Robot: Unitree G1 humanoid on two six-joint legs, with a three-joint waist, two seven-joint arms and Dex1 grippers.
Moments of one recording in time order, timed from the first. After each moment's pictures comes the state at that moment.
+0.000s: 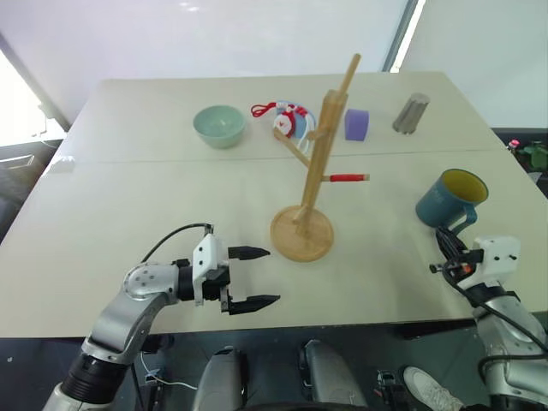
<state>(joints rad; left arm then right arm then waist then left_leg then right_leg) -0.08 0.54 -0.16 -0.32 -0.43 0.26 -1.08 0.11 -0.42 -0.44 -0.01 0.32 0.01 0.44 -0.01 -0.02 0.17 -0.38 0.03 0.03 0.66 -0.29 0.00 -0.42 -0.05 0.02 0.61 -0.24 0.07</state>
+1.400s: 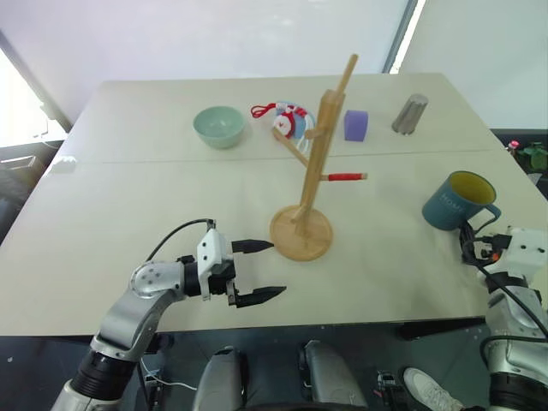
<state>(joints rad) -0.09 0.51 -0.17 -0.31 -0.43 0.24 -1.02 0.00 -0.44 -0.51 0.14 0.26 0.00 0.17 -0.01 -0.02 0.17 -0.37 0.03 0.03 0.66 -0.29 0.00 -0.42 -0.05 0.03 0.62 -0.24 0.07</state>
